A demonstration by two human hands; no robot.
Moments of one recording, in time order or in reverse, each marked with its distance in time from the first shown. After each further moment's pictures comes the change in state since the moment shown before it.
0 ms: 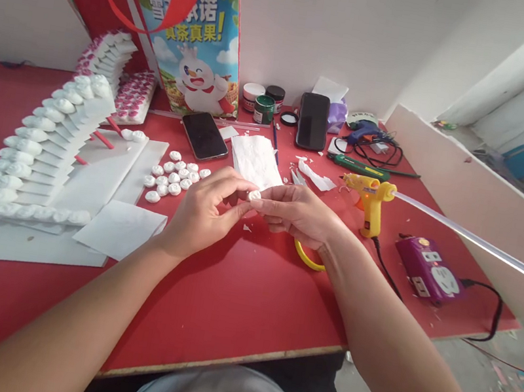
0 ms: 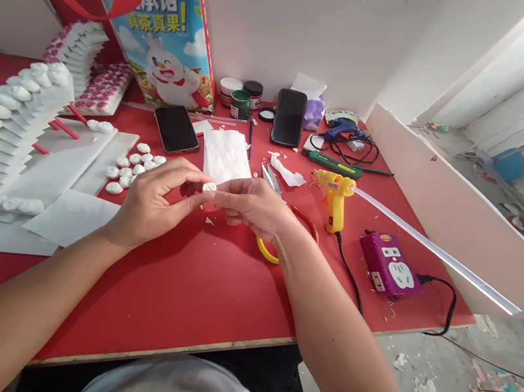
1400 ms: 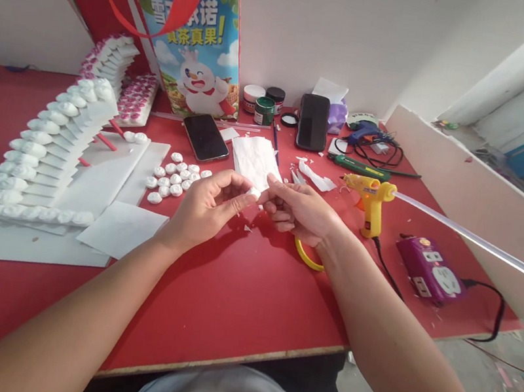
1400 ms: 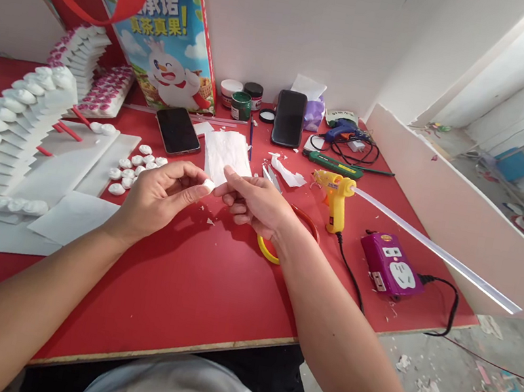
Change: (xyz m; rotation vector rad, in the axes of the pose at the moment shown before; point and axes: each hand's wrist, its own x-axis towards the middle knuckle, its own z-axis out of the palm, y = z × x) left_hand 0.002 -0.002 0.001 -0.349 -0.037 -0.419; right_hand 0.007 0.004 -0.004 0.107 0.091 0.047
